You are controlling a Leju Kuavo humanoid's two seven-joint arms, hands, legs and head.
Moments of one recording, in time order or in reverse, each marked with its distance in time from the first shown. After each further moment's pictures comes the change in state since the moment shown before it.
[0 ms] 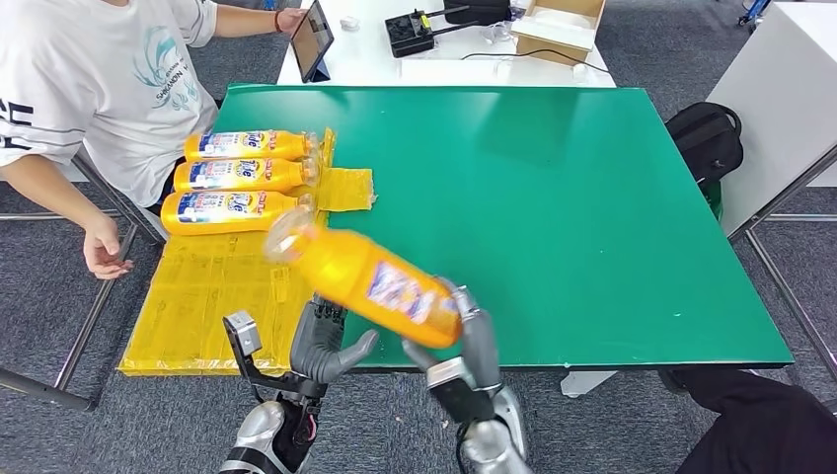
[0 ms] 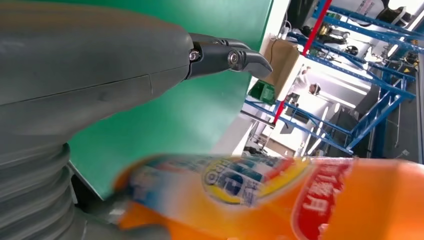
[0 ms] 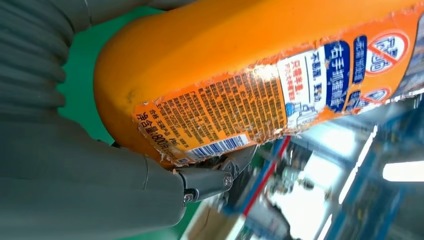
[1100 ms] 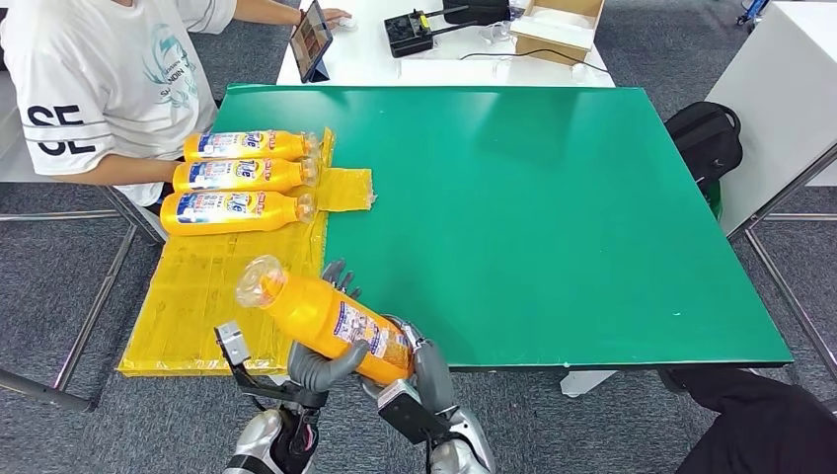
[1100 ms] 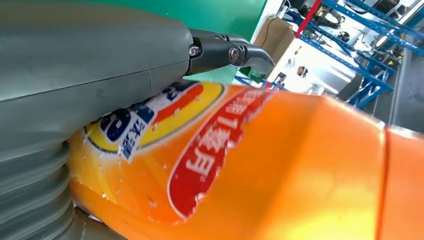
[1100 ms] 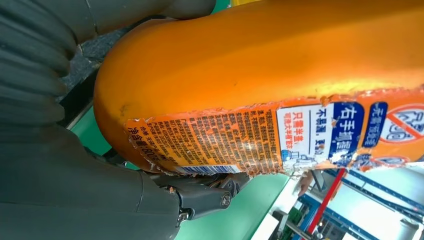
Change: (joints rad) left arm 0.017 0.000 0.001 0.026 0.101 -0.124 -0.008; right arm -0.099 0.017 0.143 0.373 -0.011 0.020 0.000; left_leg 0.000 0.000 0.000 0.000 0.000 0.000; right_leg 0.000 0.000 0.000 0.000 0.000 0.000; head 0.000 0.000
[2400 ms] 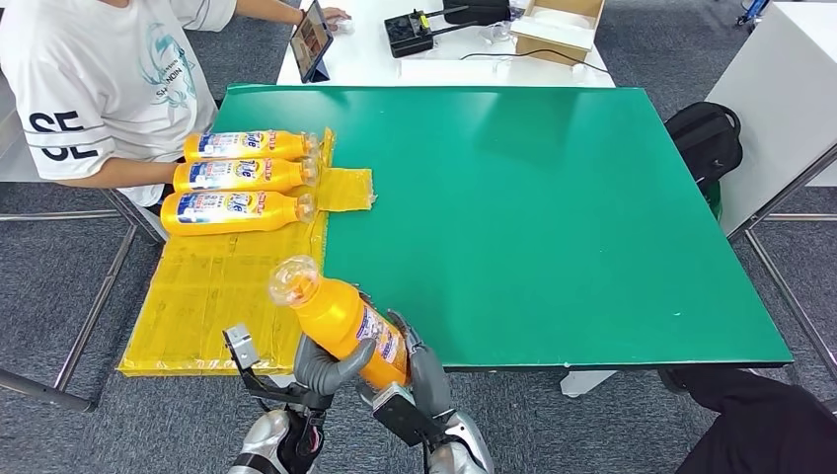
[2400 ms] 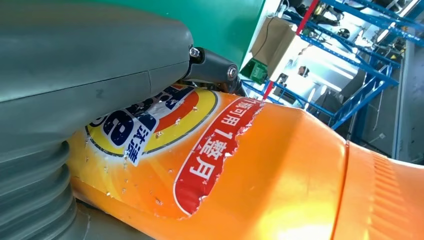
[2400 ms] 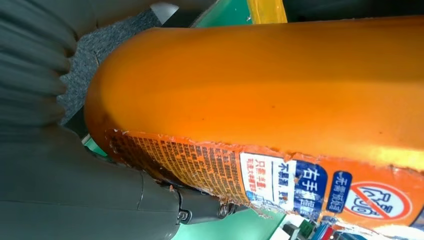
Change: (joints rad) left arm -0.018 0.000 -0.024 0.046 -0.060 0.030 -0.036; right arm -0.026 0.008 -0.001 0.077 -0.001 -0.016 0.000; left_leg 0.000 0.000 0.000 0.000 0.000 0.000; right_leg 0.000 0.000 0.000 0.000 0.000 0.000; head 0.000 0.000
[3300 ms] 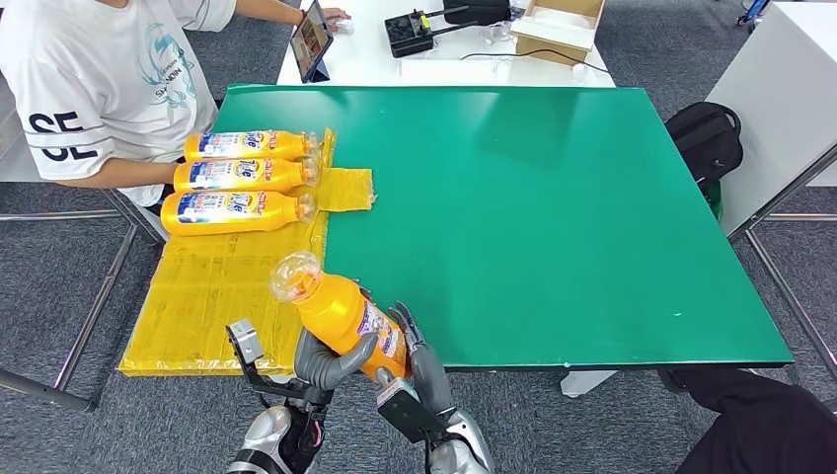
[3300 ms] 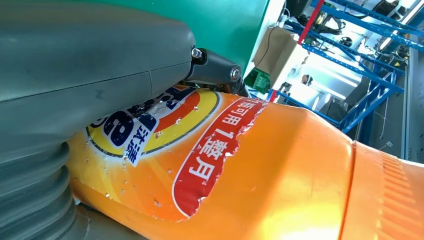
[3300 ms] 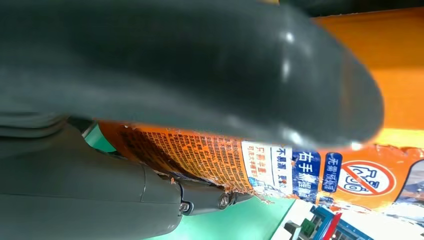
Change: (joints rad) left arm -0.010 0.000 0.001 -0.003 -0.027 0.058 0.000; right arm 0.005 0.000 -0.015 -0.025 -0.015 -0.005 0.000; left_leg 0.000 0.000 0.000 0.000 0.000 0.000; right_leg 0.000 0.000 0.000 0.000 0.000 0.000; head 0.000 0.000
